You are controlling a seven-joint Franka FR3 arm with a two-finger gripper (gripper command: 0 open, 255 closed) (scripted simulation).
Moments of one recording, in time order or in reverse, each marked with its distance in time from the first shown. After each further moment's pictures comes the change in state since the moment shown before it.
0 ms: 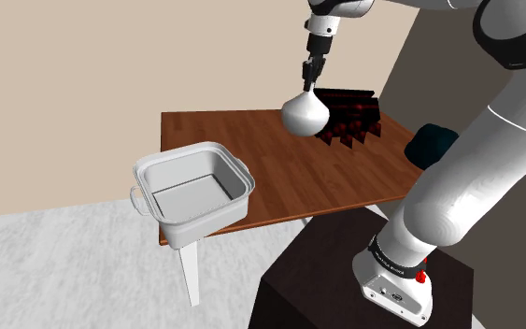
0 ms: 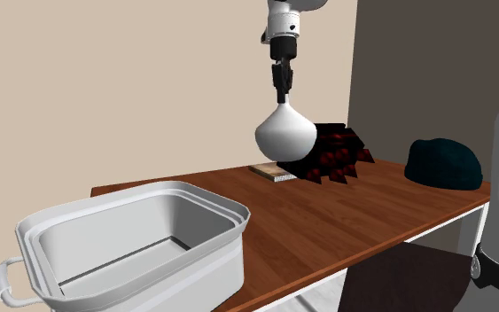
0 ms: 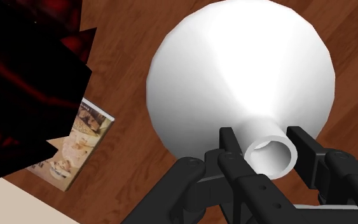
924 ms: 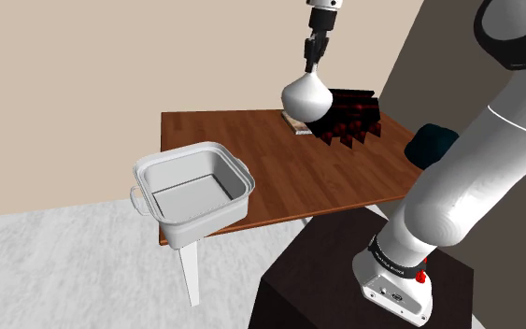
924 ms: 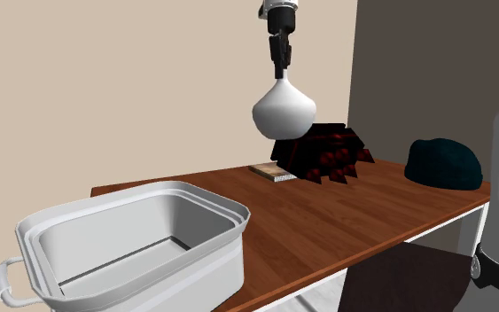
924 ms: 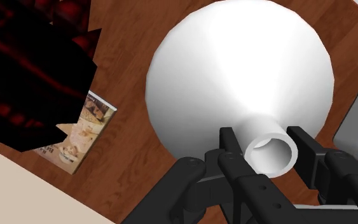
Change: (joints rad) arm 0.015 -0.001 0.018 0.167 0.003 -0.169 0.027
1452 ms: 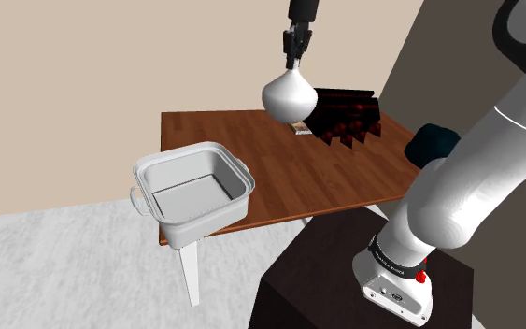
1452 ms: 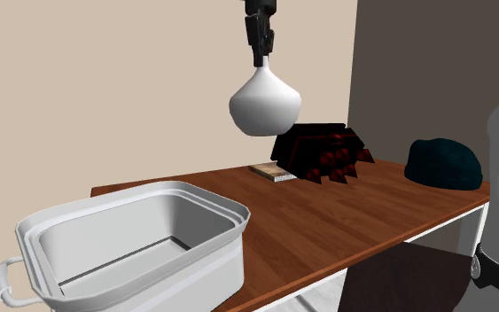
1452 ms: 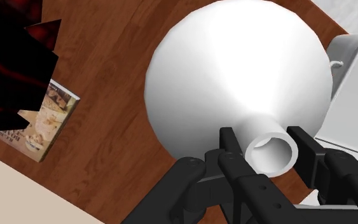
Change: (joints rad) arm 0.084 -0.041 0.109 0.005 0.007 -0.046 0.191
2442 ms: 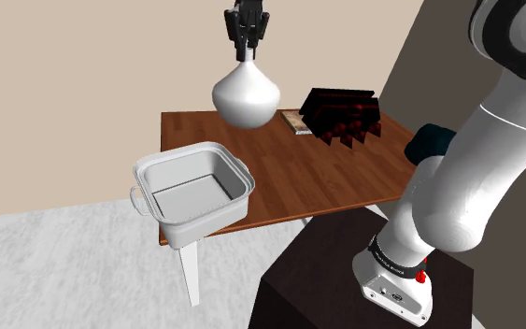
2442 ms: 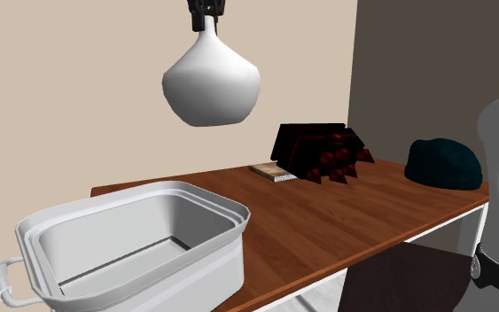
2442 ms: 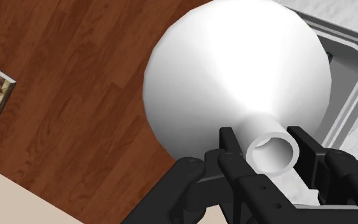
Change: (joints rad) arm 0.156 0.092 0.194 0.202 0.039 -0.108 0.351
